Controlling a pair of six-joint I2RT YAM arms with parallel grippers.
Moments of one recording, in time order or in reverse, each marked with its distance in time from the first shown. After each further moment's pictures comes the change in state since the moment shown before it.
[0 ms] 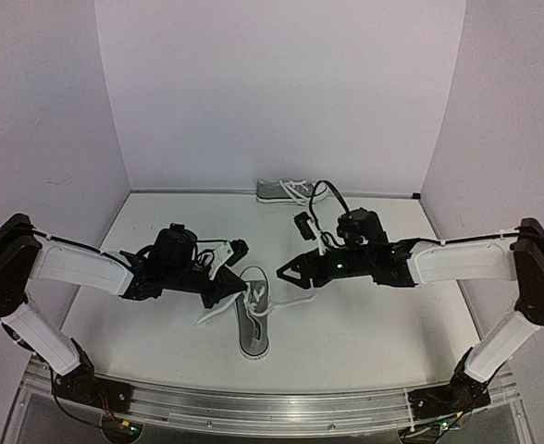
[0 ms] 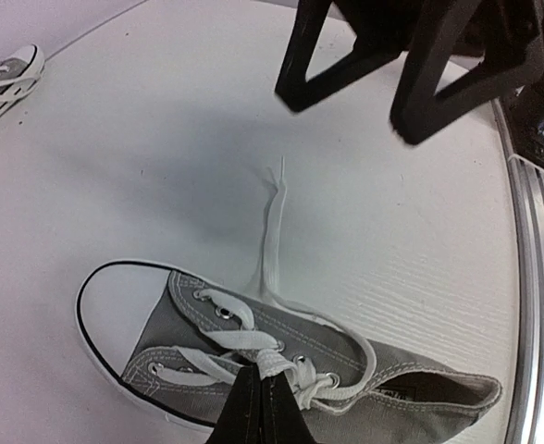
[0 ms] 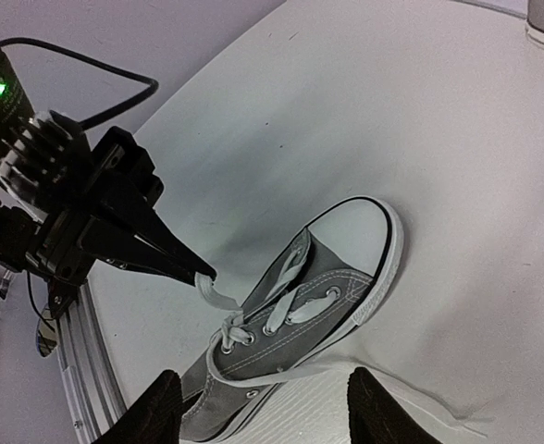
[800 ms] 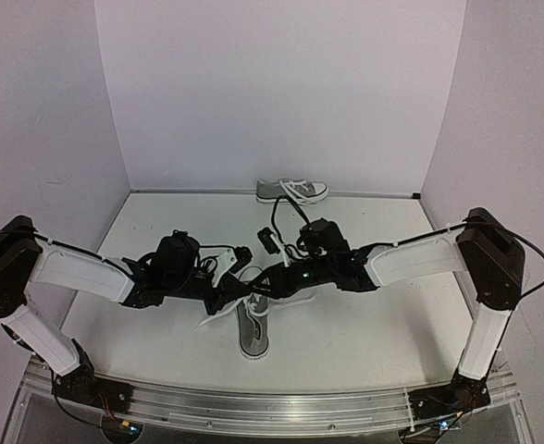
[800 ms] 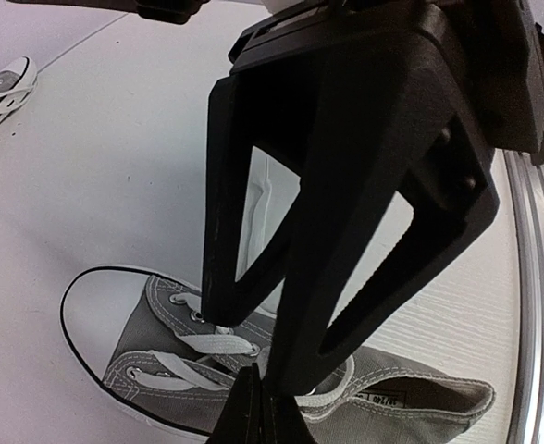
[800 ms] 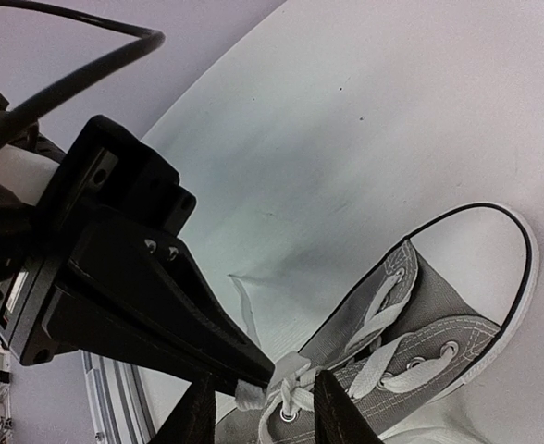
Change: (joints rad) left arm -0.052 -0.003 -0.035 0.059 -0.050 0.006; right arm 0.083 0.268 0.160 0.094 -0.105 0.055
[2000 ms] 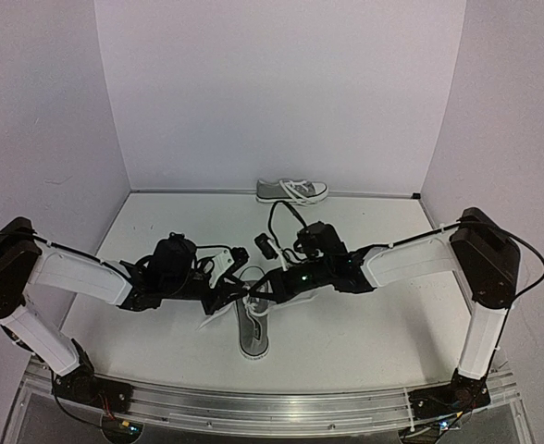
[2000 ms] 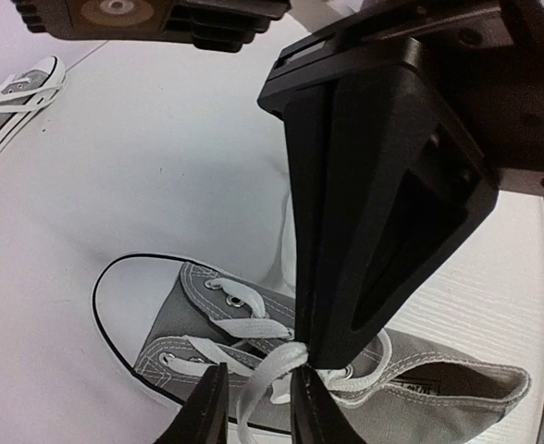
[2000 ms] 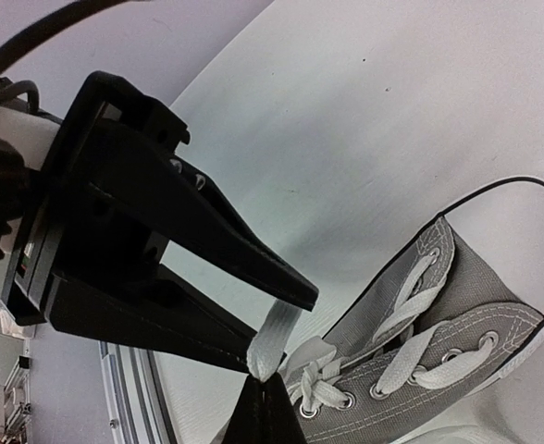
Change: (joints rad) left arm 0.003 -0.012 -0.034 0.037 -0.070 0.035; right arm -0.003 0.032 0.006 -0.002 -0.074 0.022
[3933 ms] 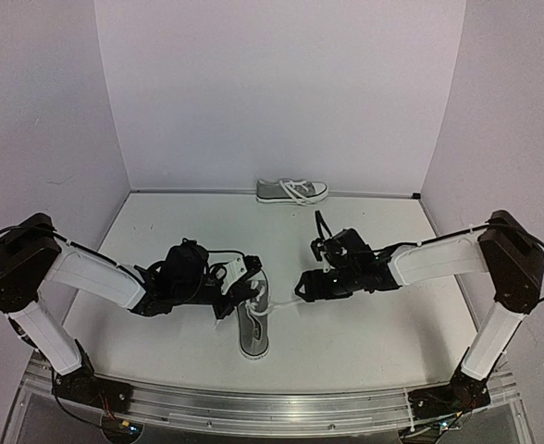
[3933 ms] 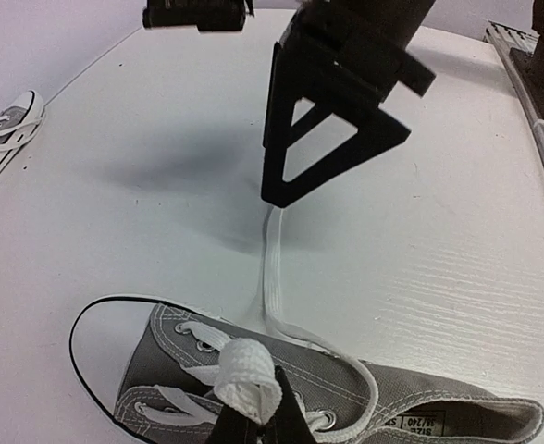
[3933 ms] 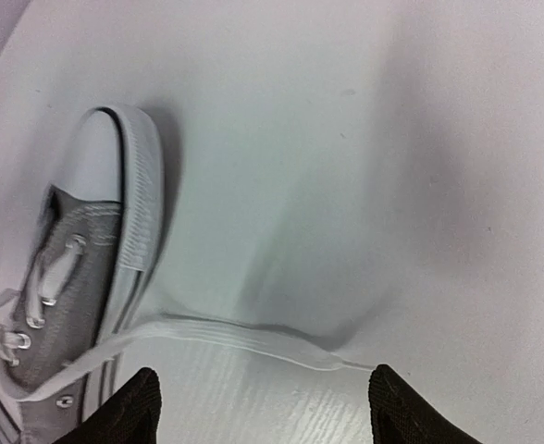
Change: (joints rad) left arm -0.054 0.101 0.027 0.104 -0.025 0.066; right arm -0.095 -0.171 -0.152 -0.297 0.499 0.105
